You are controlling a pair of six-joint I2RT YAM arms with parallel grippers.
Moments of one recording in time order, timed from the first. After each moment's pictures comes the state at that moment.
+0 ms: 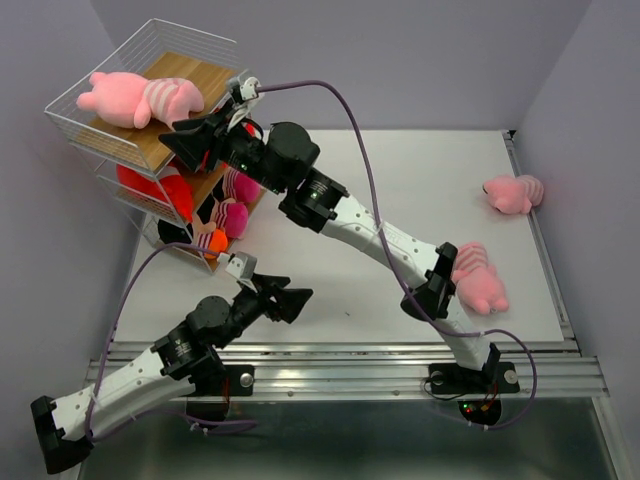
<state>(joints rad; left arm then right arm) -1.00 0.31 0.24 0.01 -0.22 -0.57 1.08 2.25 2.56 0.14 -0.04 0.34</state>
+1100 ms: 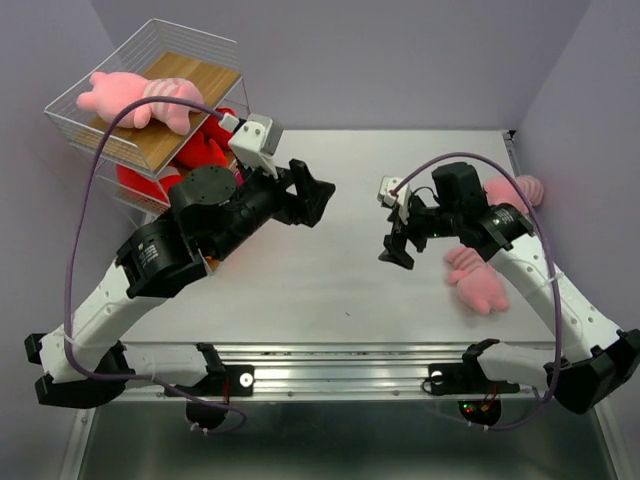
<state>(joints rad) -1.04 1.08 1.61 -0.60 -0.32 -0.35 0.50 1.19 1.32 -0.79 -0.57 -0.54</state>
